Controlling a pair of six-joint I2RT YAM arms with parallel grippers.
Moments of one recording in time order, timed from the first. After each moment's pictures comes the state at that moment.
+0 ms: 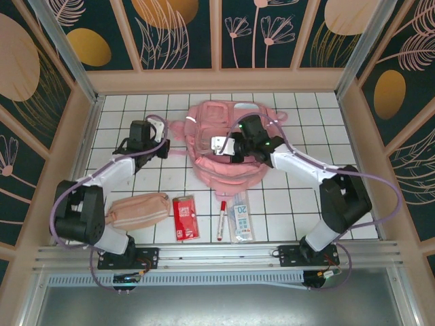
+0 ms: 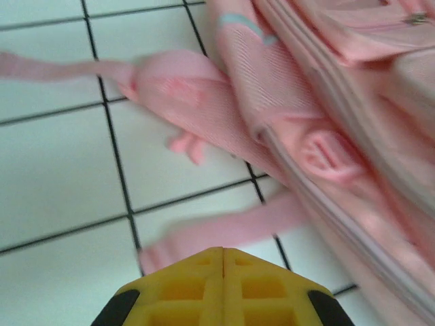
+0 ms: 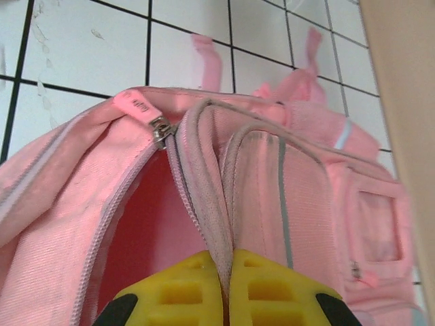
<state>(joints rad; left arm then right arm) -0.21 1.53 0.90 -0.09 0.17 -0.03 0.62 1.59 1.13 -0.25 -0.35 -1.03</state>
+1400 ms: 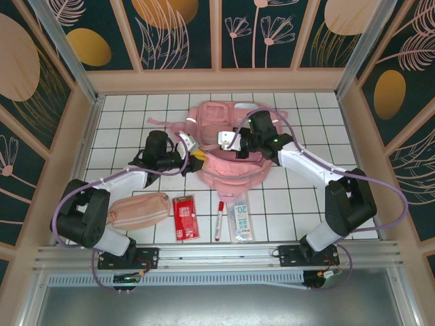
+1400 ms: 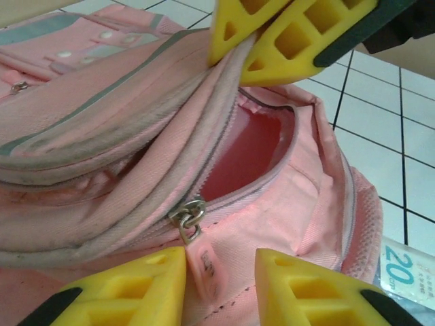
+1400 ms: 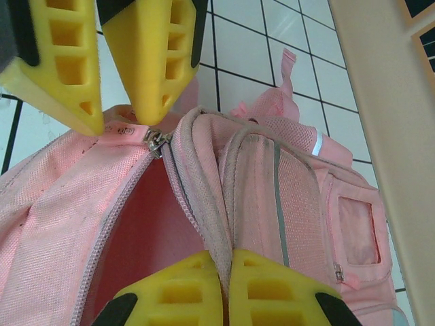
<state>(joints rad) -0.40 1.50 0.73 0.25 0.75 0.18 0.56 1.56 1.13 -0.24 -0.46 -1.03</state>
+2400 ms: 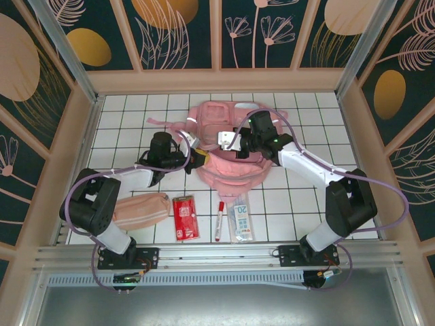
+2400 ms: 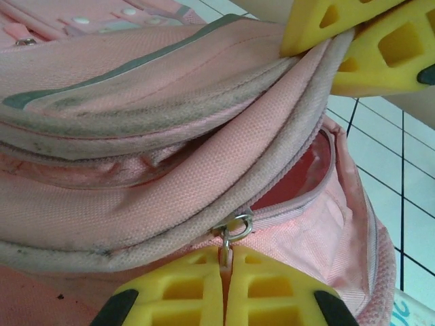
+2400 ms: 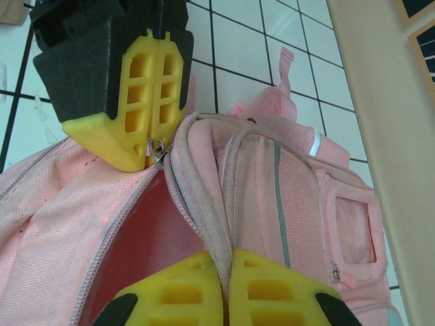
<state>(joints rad) -0.41 1.61 0.72 0.41 0.72 -0.05 0.56 1.56 1.13 -0.24 -0.45 -1.04</state>
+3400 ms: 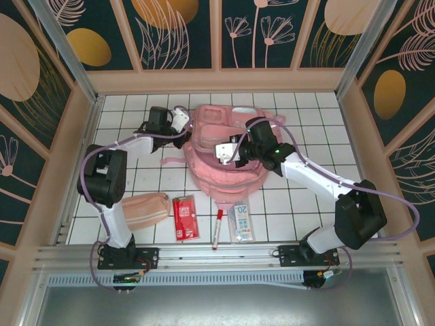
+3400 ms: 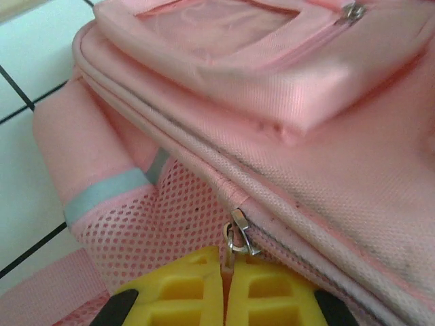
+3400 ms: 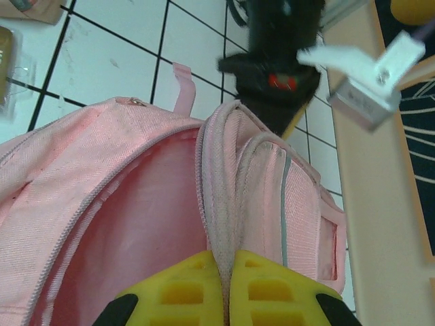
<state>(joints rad) -0.25 1.92 1.20 -0.04 0.42 0.30 0.64 1.44 1.03 -0.19 -0.40 -1.16</state>
